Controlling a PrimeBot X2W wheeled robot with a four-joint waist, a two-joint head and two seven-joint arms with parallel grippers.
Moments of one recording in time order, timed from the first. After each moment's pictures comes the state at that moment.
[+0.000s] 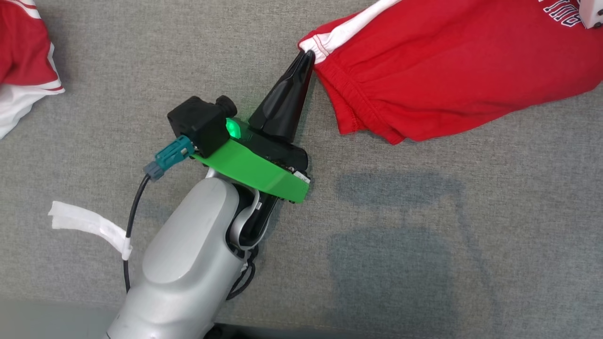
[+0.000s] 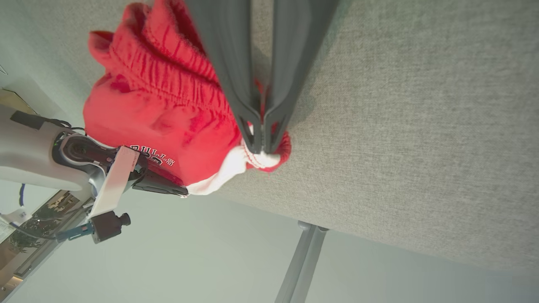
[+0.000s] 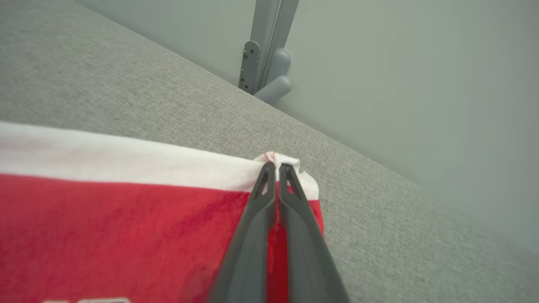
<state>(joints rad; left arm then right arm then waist) -0.67 0.06 -0.58 0.26 -0.68 -0.13 -0.26 -1.36 -0.62 0.86 0.89 0.58 0.13 -0.09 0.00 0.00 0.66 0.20</state>
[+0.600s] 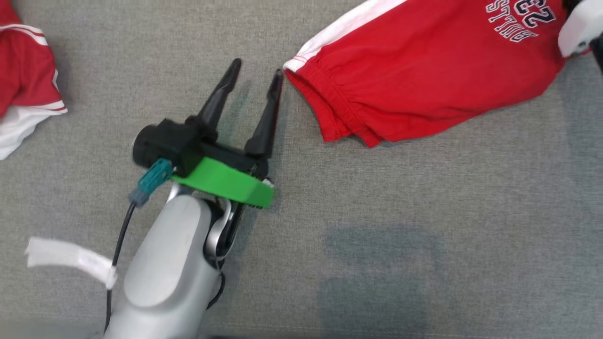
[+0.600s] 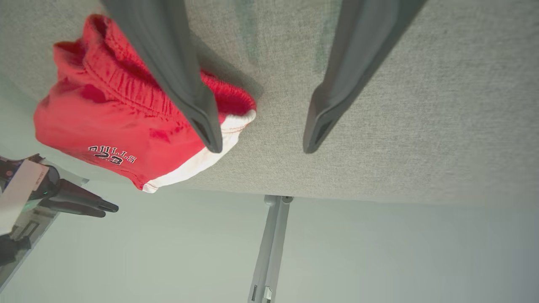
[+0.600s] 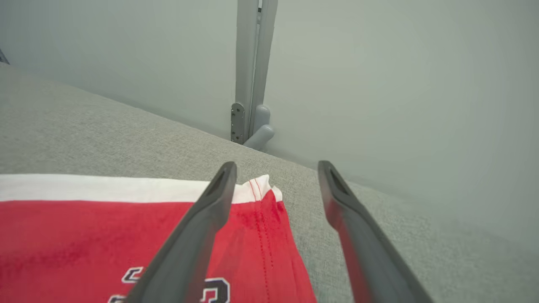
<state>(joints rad) -0.58 0.06 -0.42 0.28 -0.43 -0.10 -0.26 -1.21 -0.57 0.69 0.85 0.59 0.13 -0.26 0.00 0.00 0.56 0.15</state>
